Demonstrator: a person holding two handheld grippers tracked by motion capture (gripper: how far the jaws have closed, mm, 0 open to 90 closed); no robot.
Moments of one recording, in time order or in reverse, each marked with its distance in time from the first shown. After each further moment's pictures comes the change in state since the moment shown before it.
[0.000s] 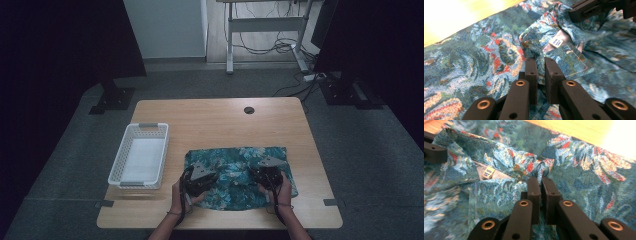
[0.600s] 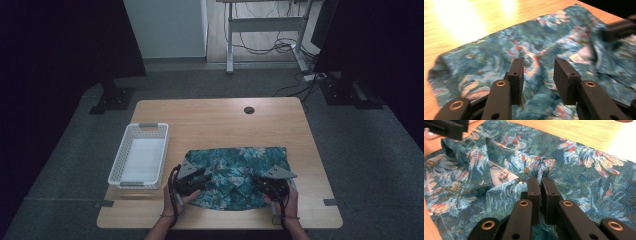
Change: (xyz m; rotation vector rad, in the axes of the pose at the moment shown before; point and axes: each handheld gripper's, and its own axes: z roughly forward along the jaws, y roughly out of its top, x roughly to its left) left arm 0.015 0.002 -0.026 -0.069 0.082 -0.134; right arm 0.015 -0.018 -0.034 -0.083 0.032 -0.018
